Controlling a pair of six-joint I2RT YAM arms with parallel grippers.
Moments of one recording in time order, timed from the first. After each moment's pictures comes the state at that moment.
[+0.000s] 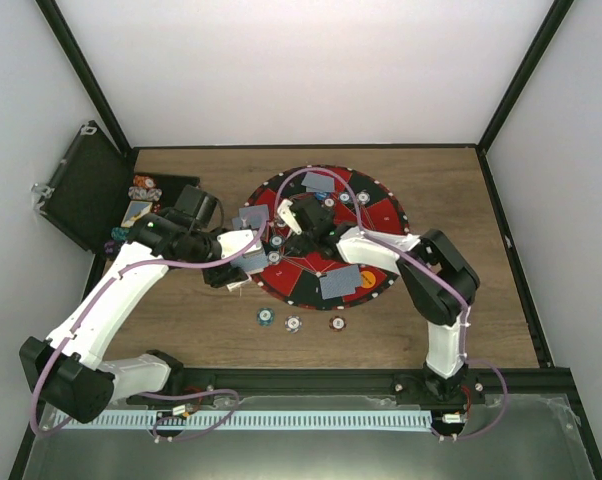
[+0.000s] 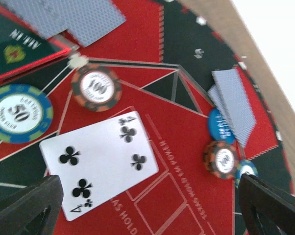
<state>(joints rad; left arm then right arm) -0.45 1.22 1.21 -1.13 0.35 0.79 0.75 1.92 1.23 -0.08 0.31 -0.47</state>
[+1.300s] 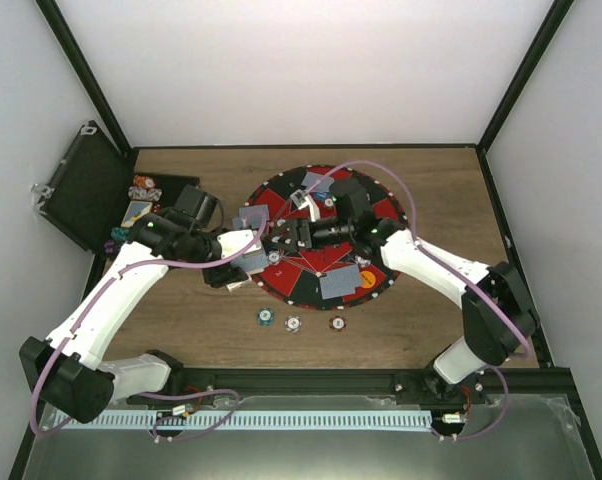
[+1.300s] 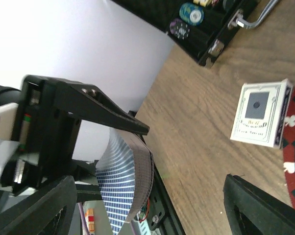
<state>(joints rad) -0.45 1.22 1.21 -1.13 0.35 0.79 0.66 1.52 1.09 -0.01 -0.83 0.68</state>
